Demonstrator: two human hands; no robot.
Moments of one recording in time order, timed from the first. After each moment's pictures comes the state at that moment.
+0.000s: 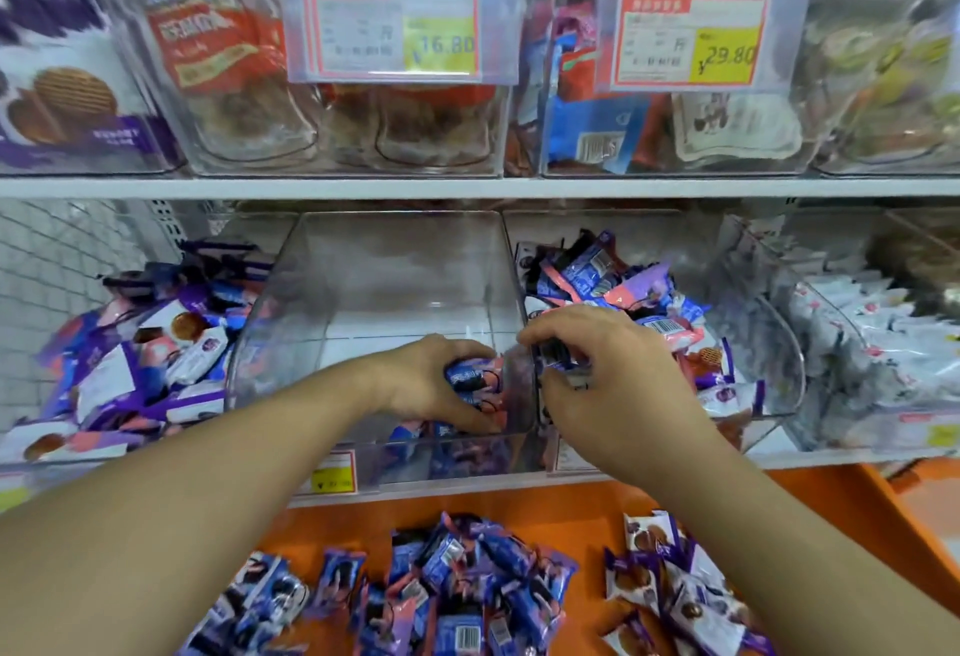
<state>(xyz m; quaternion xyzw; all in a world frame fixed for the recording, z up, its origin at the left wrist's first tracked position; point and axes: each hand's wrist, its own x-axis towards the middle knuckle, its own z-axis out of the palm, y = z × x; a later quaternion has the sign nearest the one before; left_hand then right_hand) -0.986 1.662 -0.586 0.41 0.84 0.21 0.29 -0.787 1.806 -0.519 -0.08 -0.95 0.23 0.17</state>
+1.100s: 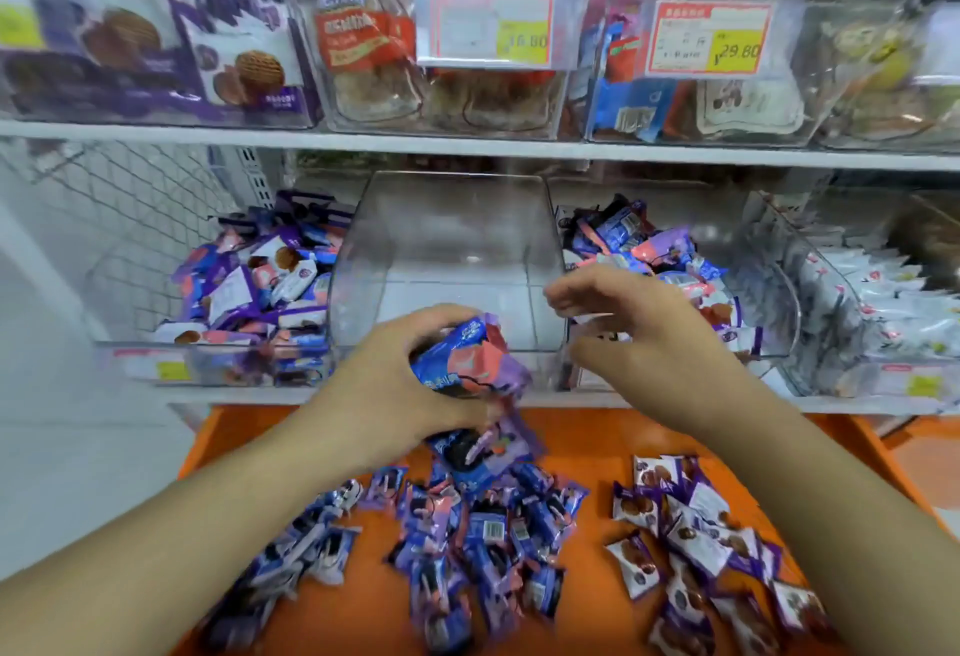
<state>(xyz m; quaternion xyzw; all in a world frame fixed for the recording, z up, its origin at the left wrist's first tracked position) -0.827 1.538 -0.499 0.30 0.78 0.52 0.19 -0.741 1.766 -0.476 -0.07 -0.91 0.39 0.10</state>
